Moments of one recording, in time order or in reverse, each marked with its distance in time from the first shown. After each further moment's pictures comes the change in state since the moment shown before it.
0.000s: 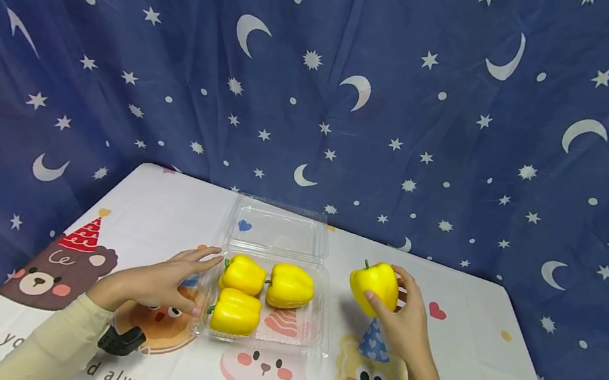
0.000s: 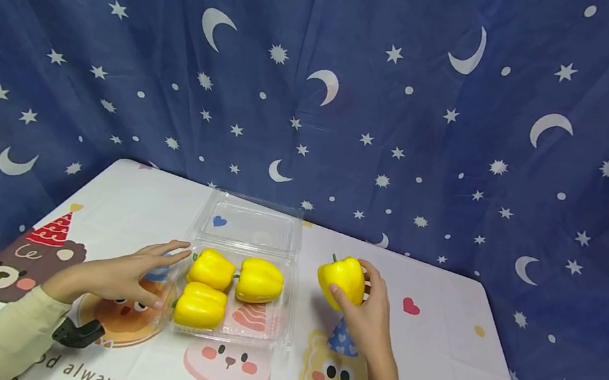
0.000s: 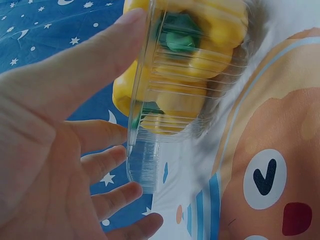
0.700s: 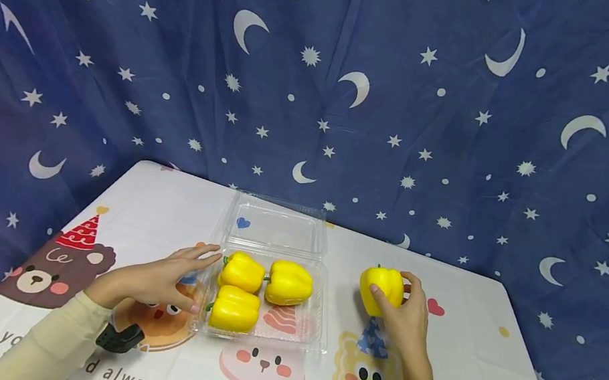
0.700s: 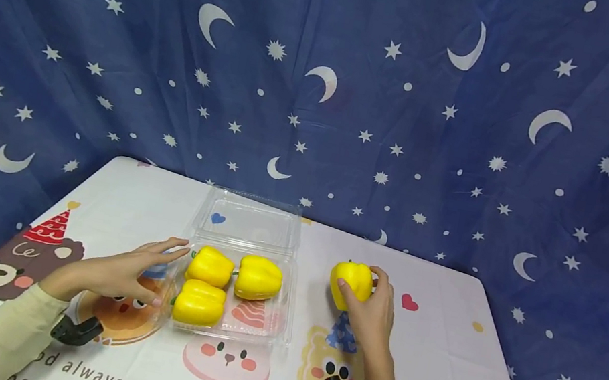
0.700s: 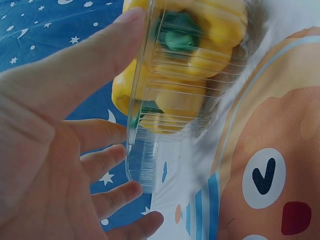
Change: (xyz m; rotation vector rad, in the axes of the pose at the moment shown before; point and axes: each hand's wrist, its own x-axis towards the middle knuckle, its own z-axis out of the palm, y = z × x) left_hand 0.001 -0.004 0.001 -0.007 -0.003 -0.003; right_hand 0.009 0.024 0.009 -0.101 0.102 0.184
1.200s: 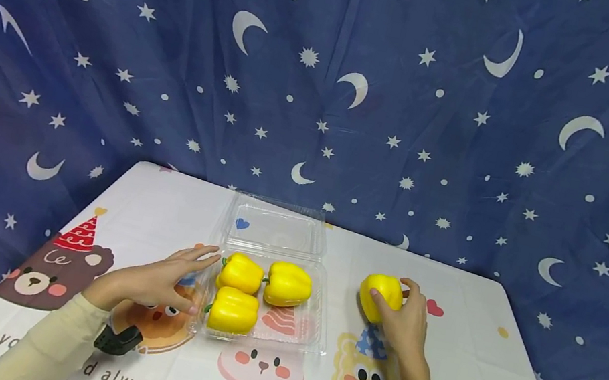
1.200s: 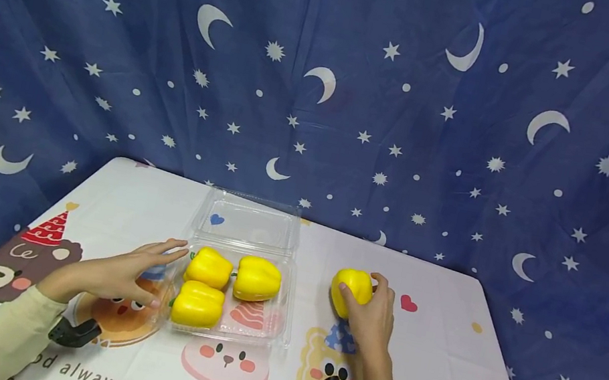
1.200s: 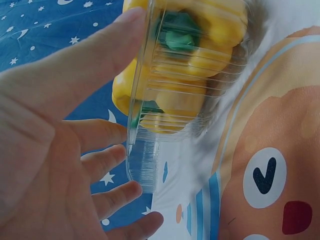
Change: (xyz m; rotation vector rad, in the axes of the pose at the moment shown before) left_hand -0.001 0.000 0.000 0.001 0.001 0.004; right_hand 0.005 0.018 0.009 -0.068 0.009 0.028
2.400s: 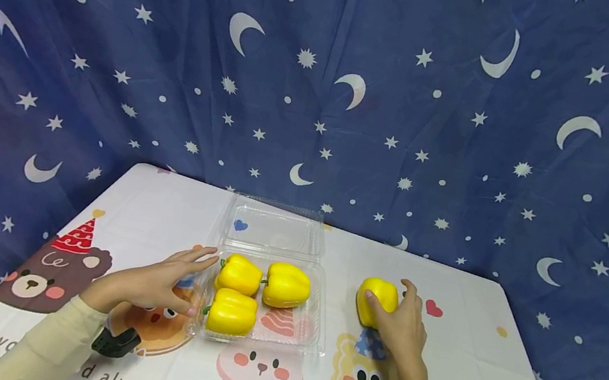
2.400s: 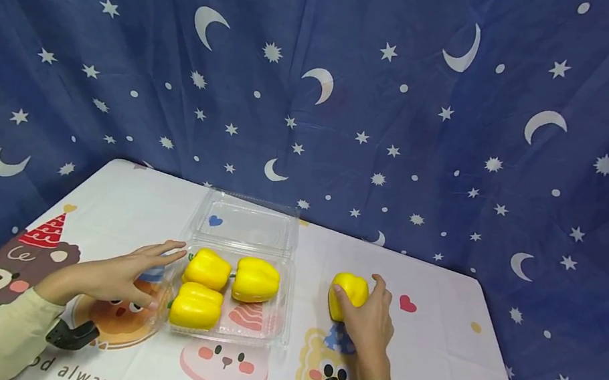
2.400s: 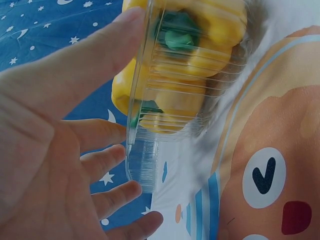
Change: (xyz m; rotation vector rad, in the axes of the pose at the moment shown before) left_hand 0.000 0.004 0.000 -0.009 -0.003 -0.002; right_hand -0.001 0.002 0.002 -0.148 -0.060 0.080
